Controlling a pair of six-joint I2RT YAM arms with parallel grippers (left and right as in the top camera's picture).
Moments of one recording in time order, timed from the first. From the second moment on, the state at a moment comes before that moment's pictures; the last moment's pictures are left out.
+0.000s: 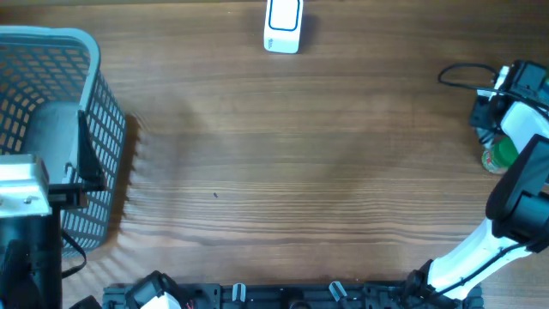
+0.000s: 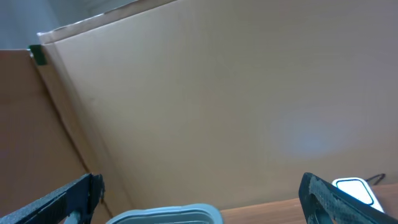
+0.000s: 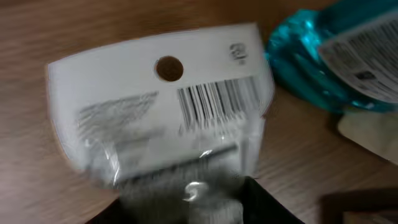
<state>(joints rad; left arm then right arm) 0.67 0.60 1.25 -0.43 0.57 0.20 -0.46 1.99 1.25 -0.35 0.18 -0.15</state>
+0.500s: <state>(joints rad) 0.72 0.51 1.24 -0.48 0.70 0.20 -0.22 1.87 1.87 -0.64 0.11 -0.20</state>
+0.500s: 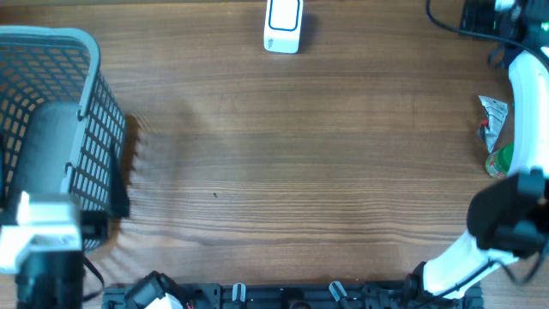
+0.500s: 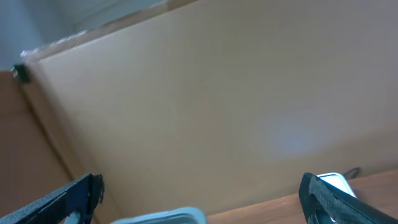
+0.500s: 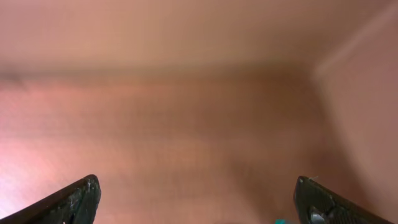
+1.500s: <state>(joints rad) 0.44 0.12 1.18 -0.50 0.77 0.20 -0.32 0.13 1.35 -0.61 -0.15 -0.09</state>
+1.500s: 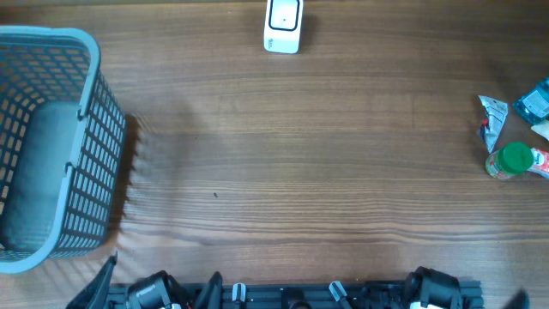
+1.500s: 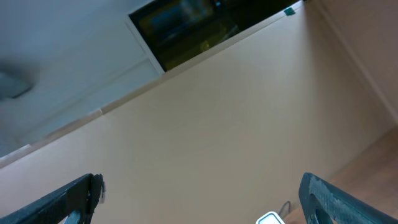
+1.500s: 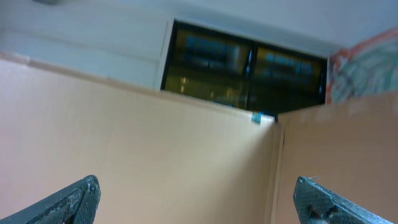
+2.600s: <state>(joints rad) 0.20 0.05 1.02 -1.27 0.86 0.20 -0.33 0.11 1.24 -0.78 -0.76 -0.17</state>
